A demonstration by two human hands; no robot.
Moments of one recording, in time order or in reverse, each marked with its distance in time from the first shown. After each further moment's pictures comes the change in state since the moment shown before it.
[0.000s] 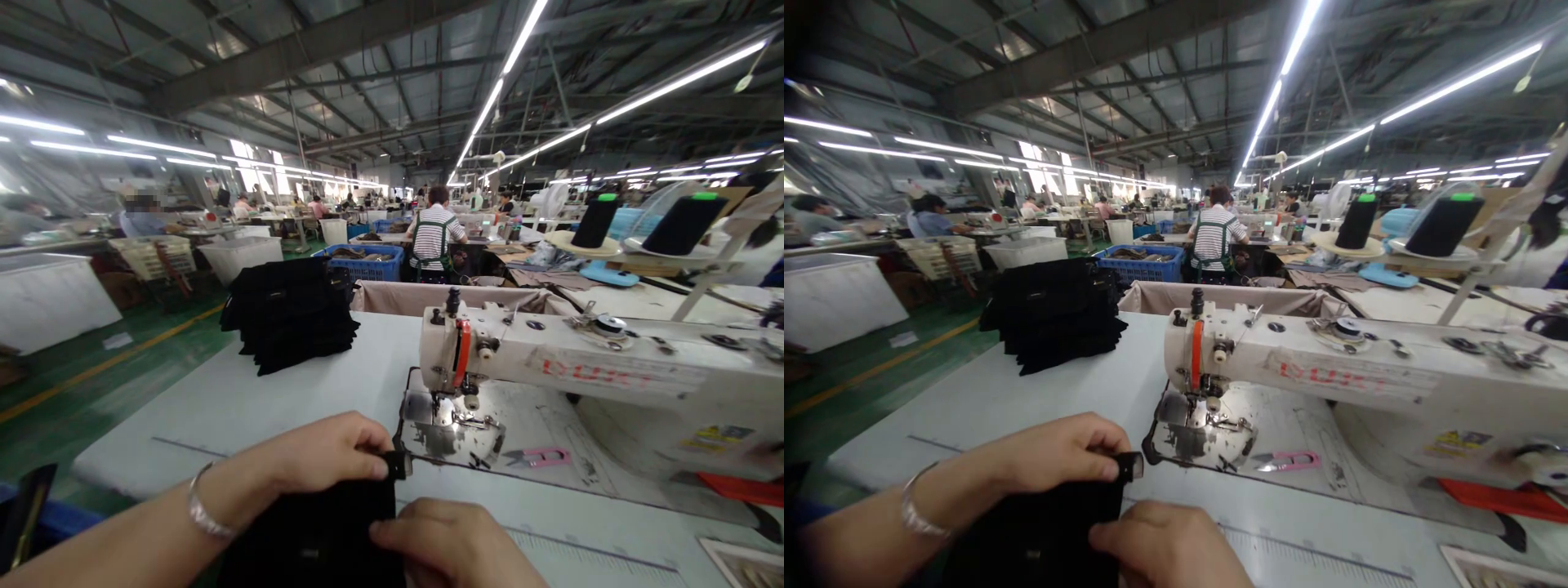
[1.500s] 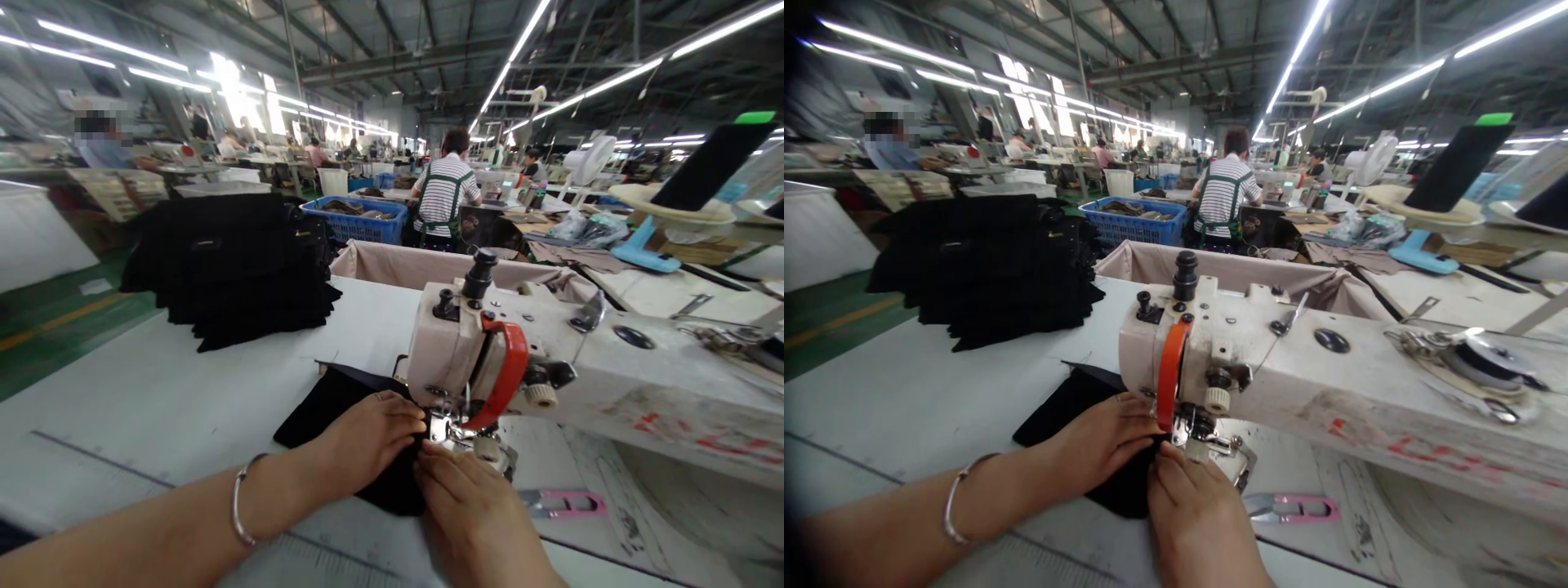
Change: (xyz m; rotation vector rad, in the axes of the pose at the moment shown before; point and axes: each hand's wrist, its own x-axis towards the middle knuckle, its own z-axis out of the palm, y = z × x) left_hand 0.105 -0.042 0.033 0.402 0.305 0.390; right_hand -0.009 0.094 -0.004 -0.455 0.223 -0.019
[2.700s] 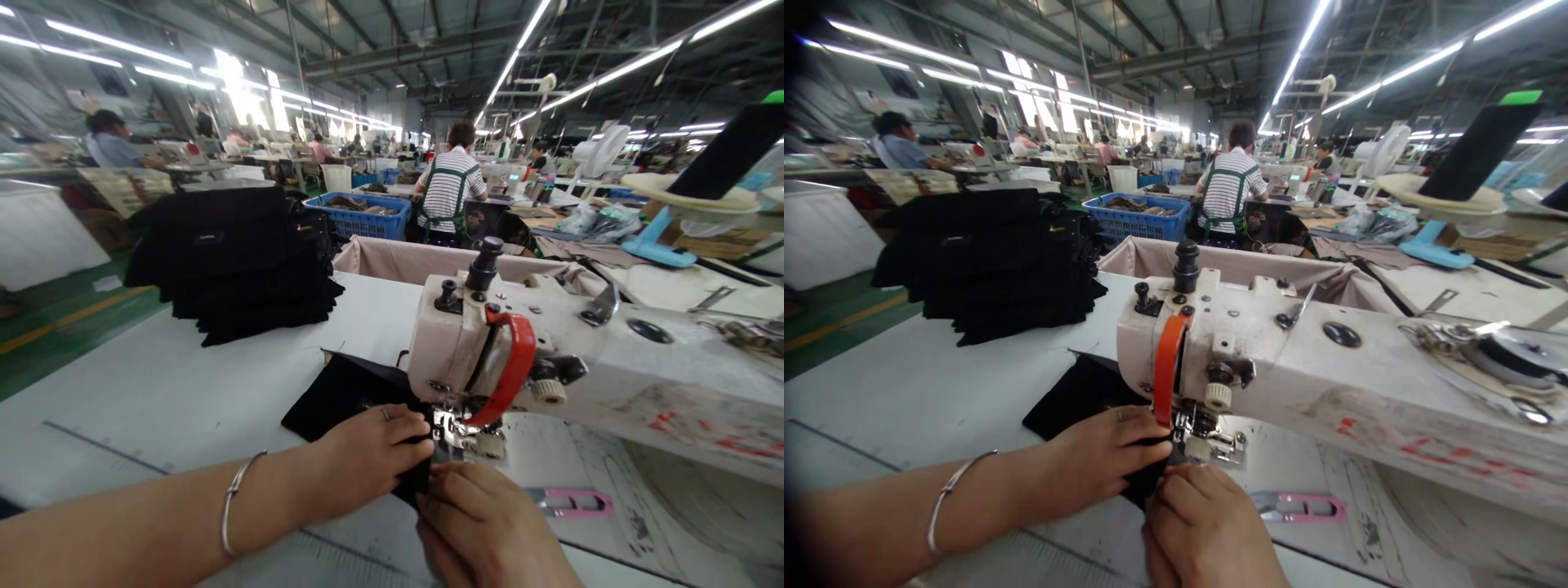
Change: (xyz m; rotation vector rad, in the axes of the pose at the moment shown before) left_hand -0.015 0.002 0.006 0.492 -0.166 0.330; right_hand -0.002 0.000 -0.020 0.166 -0.088 -0.059
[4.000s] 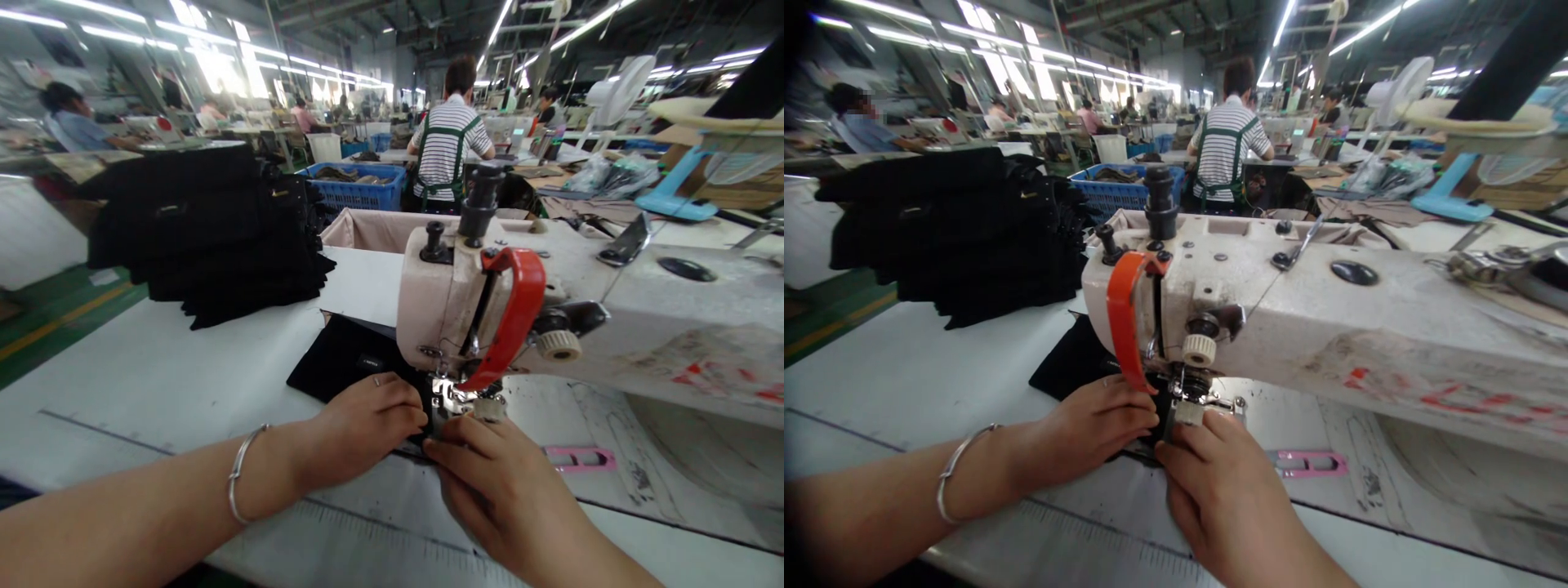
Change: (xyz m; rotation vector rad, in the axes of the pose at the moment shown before) left_hand -0.003 0.000 0.009 -0.270 0.338 -0.097; right_hand -0.002 0.001 -0.020 0.129 -0.177 0.236
